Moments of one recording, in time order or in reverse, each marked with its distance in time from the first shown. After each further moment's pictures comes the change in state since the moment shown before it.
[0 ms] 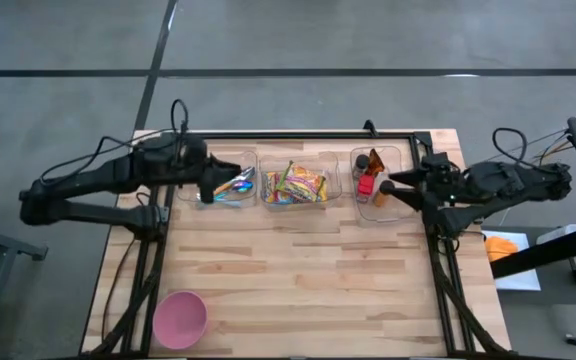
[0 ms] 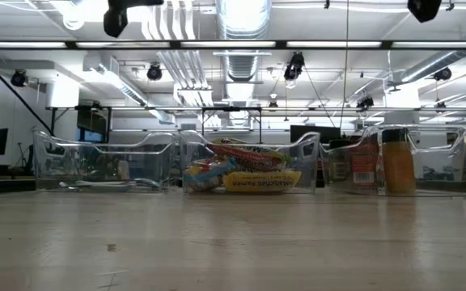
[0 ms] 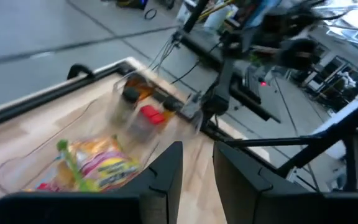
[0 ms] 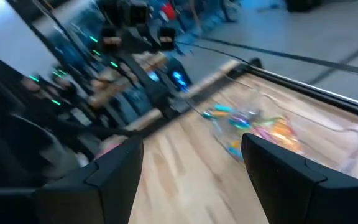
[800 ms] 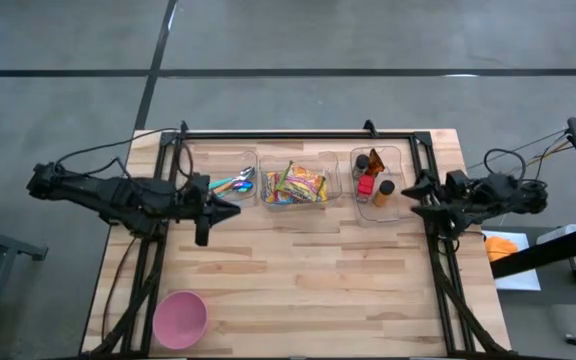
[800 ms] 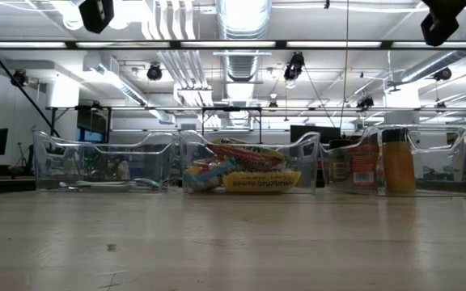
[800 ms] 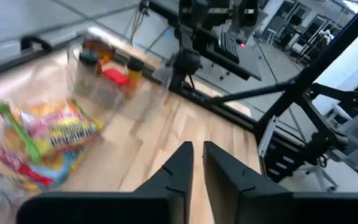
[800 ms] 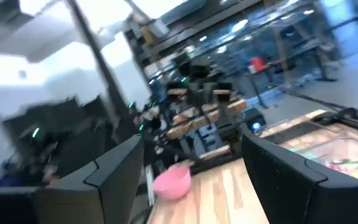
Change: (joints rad) left arm -0.452 -0.021 -0.096 0.026 -0.307 -0.010; right arm 0.000 -0.528 -0.505 0.423 -0.246 -0.176
